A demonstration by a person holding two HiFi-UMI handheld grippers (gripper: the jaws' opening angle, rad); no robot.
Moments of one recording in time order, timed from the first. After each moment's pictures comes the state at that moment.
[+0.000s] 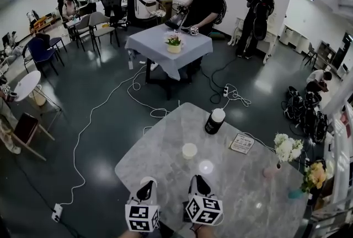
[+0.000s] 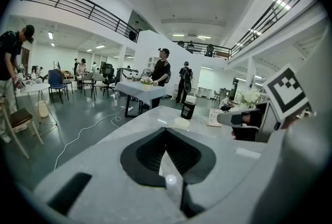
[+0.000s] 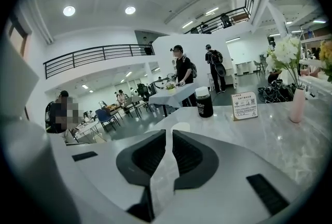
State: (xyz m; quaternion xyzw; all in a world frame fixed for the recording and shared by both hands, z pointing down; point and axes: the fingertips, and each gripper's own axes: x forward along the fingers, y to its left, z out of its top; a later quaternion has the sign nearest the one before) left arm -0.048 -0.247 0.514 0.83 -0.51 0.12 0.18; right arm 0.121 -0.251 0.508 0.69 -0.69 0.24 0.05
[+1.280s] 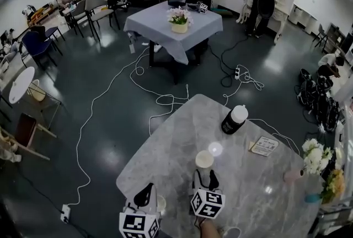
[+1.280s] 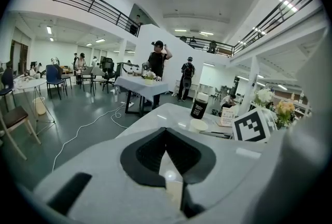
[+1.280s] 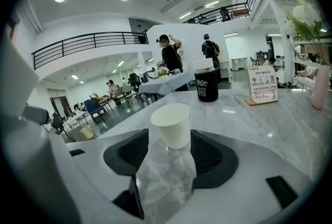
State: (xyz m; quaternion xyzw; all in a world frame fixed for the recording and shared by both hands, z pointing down) left arm -0.071 -0.329 0.543 0.82 -0.50 0.15 0.22; right arm 0.125 -0.364 0.625 0.70 -0.65 0.26 0.10
